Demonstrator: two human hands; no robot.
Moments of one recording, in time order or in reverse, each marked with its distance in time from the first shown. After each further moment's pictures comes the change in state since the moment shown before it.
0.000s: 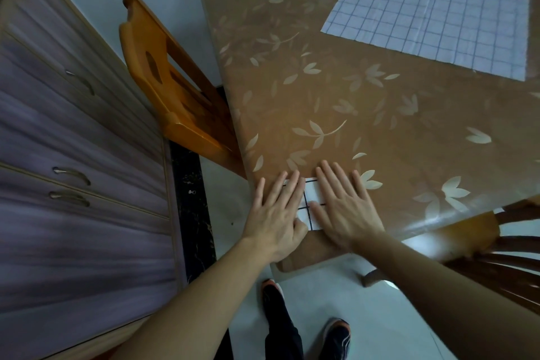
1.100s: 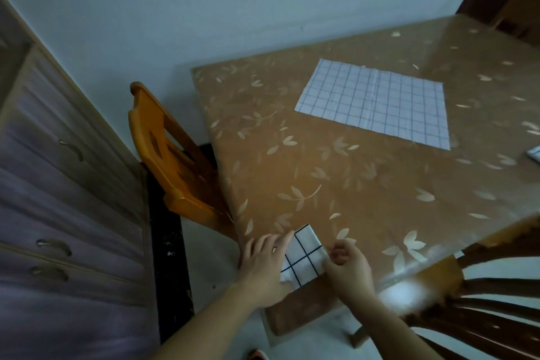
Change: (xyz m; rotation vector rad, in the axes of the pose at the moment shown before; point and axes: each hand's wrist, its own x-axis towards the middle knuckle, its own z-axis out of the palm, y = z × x) left_hand 0.009 -0.011 -0.046 -0.221 -0.157 -0.011; right_hand -0.024 -0.022 -0.061 0.979 0.168 0.744
